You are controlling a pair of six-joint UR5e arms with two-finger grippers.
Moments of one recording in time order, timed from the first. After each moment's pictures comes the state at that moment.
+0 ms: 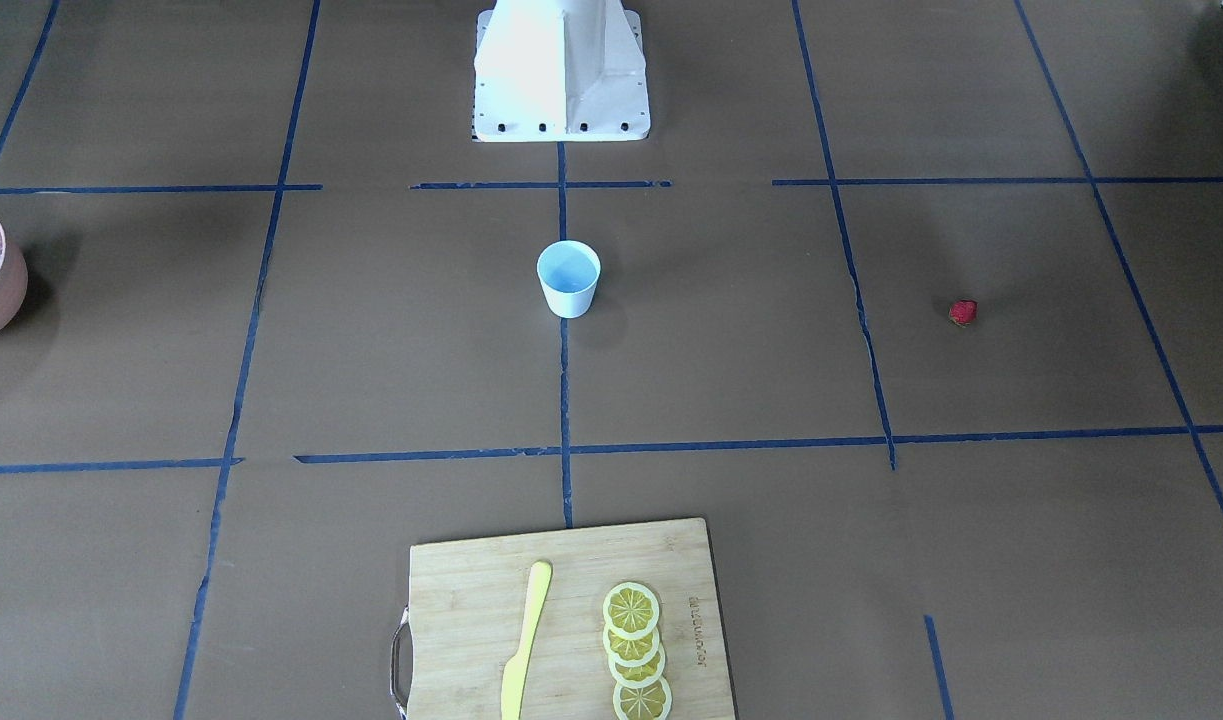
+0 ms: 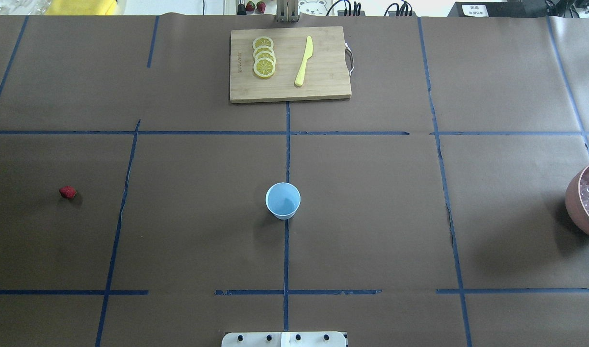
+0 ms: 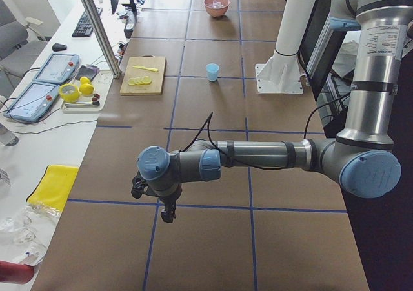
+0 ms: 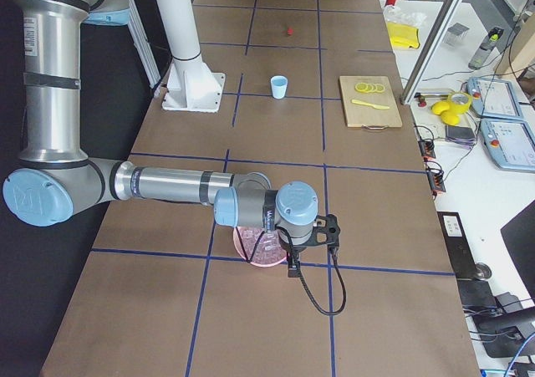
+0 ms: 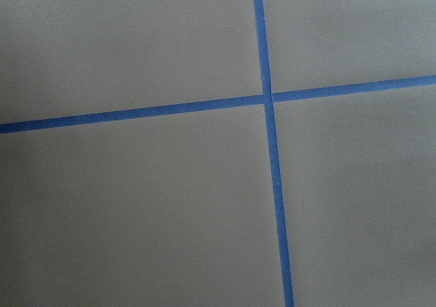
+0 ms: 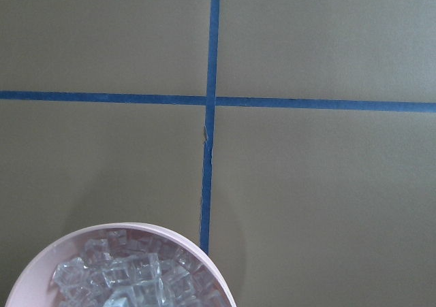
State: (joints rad) left arm -1.61 -1.63 -1.50 -1.47 -2.38 0.22; right arm 1.63 -1.65 1.63 -1.54 2.39 -0.06
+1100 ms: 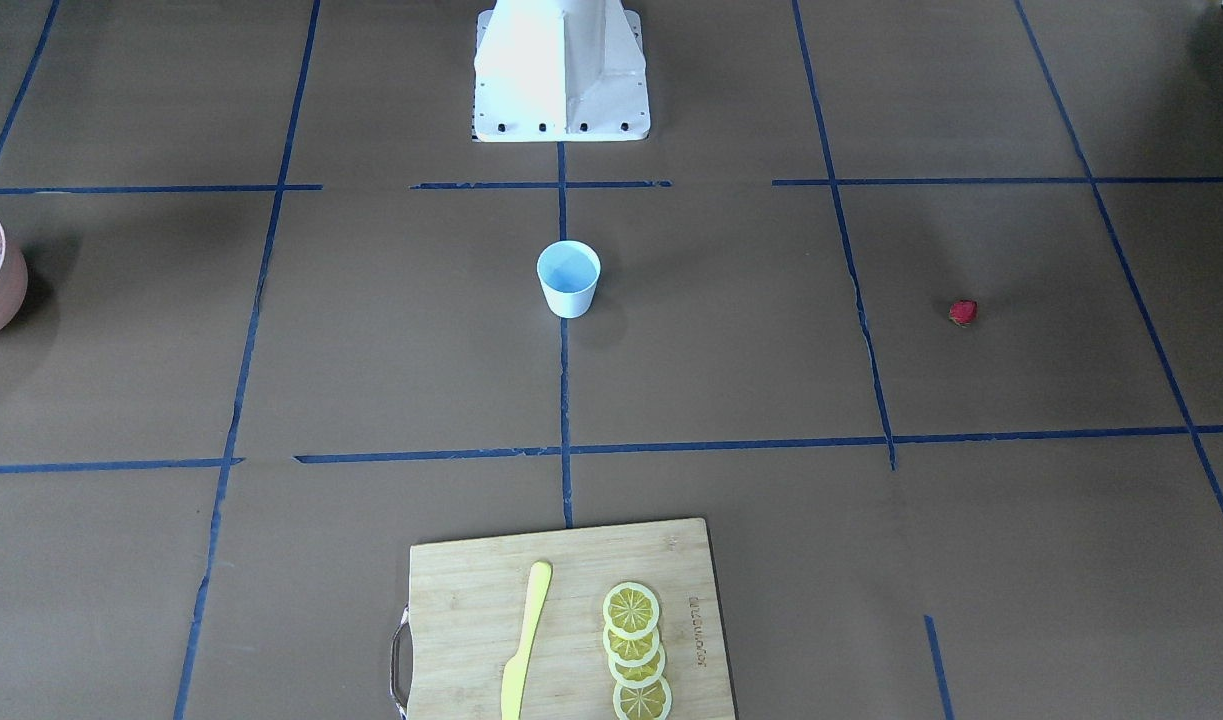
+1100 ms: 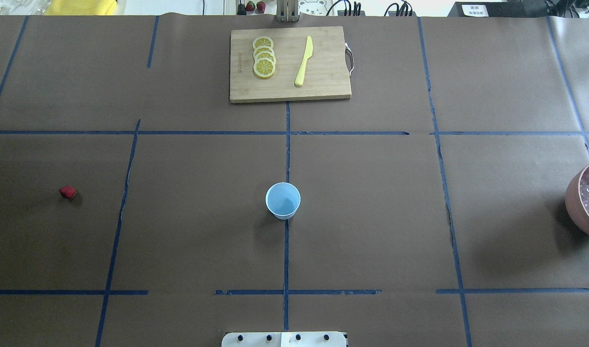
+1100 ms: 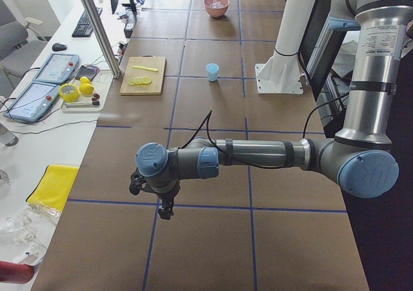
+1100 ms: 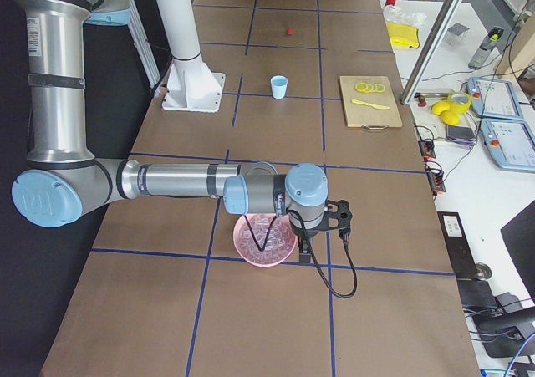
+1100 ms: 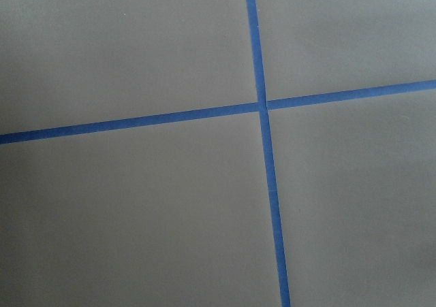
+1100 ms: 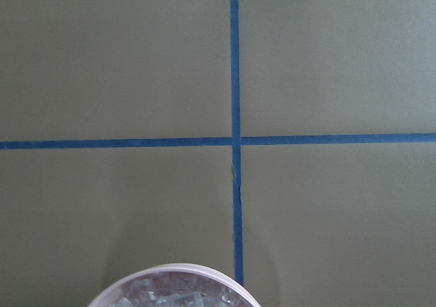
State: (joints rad) left arm -1.60 -1.64 -1.51 -1.48 -2.39 0.22; right arm 1.61 -1.60 1.67 -1.52 2.41 0.09
